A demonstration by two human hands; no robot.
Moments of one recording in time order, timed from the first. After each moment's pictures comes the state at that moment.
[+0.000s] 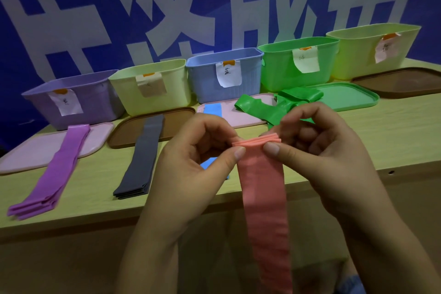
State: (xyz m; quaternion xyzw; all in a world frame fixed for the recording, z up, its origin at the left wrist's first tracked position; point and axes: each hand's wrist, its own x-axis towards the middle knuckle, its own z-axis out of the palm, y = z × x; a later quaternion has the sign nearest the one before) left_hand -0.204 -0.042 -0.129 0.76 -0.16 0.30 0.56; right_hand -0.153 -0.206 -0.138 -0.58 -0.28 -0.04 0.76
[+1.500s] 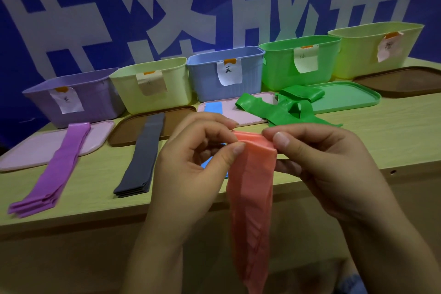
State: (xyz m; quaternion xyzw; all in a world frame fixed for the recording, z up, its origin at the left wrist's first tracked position) left_hand -0.204 -0.043 -0.132 0.78 -0.16 0.39 0.46; right_hand -0.161 -0.204 -0.131 -0.52 -0.25 0.05 0.82
